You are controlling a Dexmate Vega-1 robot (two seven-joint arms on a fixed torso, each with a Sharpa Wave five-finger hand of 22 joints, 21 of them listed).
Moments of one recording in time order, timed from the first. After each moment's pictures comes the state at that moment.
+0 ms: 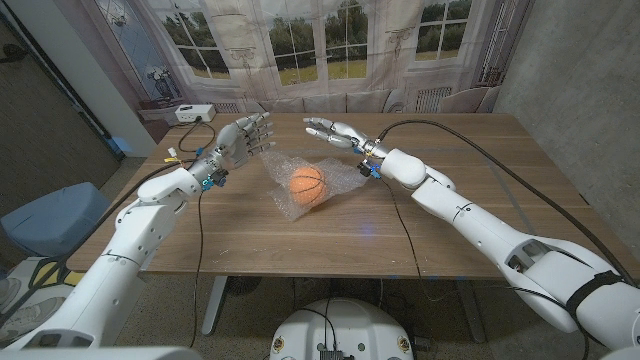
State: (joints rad) left arm 1.02 0.54 -0.02 -1.61 -0.64 0.03 -0.52; left_hand 0.15 0.06 0.55 -0.11 0.18 0.00 -0.14 0.18 0.18 -0.03 0.03 0.20 0.20 -0.06 0.09 0.18 0.18 -0.04 0.18 0.20 0.20; right arm -0.55 -0.37 -0.66 -1.21 0.00 0.44 0.18; right_hand 0.48 0.06 -0.13 0.11 0.34 0.12 -0.10 0.23 0.19 0.11 0.03 0.25 0.23 0.15 0.03 0.22 0.43 0.21 0.21 0.29 0.17
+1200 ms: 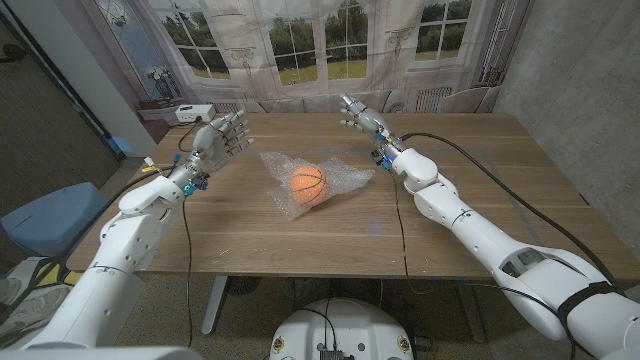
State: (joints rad) left arm 1.04 0.52 -0.11 -1.53 -0.68 -0.02 -0.55; left_hand 0.15 0.06 0.54 -0.12 0.17 0.00 -0.16 0.18 0.18 -0.04 0.01 0.20 0.20 -0.08 0.07 0.18 0.18 -0.03 0.14 0.21 0.20; right arm -0.59 -0.31 -0.54 -1.15 0.34 0.40 0.13; right_hand 0.49 0.09 -0.12 0.10 0.31 0.12 -0.10 0.21 0.19 0.09 0.04 0.24 0.23 0.12 0.03 0.21 0.40 0.21 0.20 0.27 0.17
